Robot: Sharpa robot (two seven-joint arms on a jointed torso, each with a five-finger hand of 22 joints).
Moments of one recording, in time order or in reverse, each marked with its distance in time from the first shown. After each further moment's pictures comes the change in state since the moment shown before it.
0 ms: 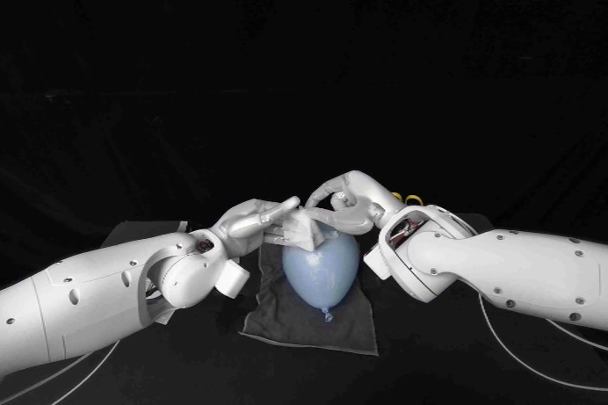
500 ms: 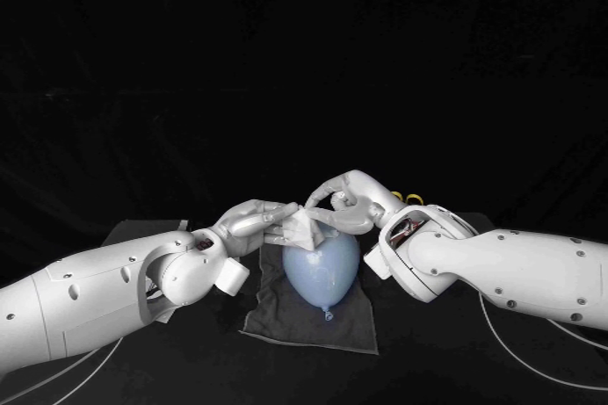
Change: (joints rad) left arm 0.000 0.000 0.000 -0.003 0.062 0.014 -0.029; left_hand 0.162 0.141 0.254 -0.123 0.000 0.017 -0.013 -0.016 0.000 0.021 -0.014 0.000 -0.002 0.007 -0.007 0.005 0.013 0.000 0.011 -0.003 0.000 0.000; right arm 0.000 -0.001 -0.001 0.005 -0.006 0.000 -0.004; right_hand -0.001 -0.001 0.003 0.003 -0.002 -0.002 -0.002 0.004 0.000 0.000 0.000 0.000 0.000 0.000 0.000 0.001 0.000 0.000 0.000 0.000 0.004 0.000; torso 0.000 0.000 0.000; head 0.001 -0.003
